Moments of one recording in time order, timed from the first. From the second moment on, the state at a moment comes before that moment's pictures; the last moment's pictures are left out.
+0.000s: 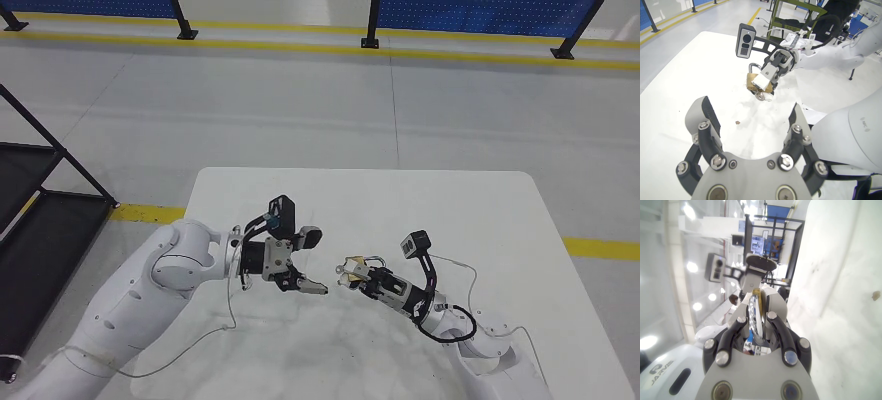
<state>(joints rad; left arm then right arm) 1.27 -0.83 -1.18 -1.85 0.39 -0.83 -0.65 -1.57 -1.23 1.21 -1.81 0.33 -0.14 0.78</state>
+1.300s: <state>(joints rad) 1.38 -0.80 -1.30 -1.88 0.38 -0.82 -0.61 -1.42 -1.23 0.99 -1.82 -0.17 0.43 0.65</state>
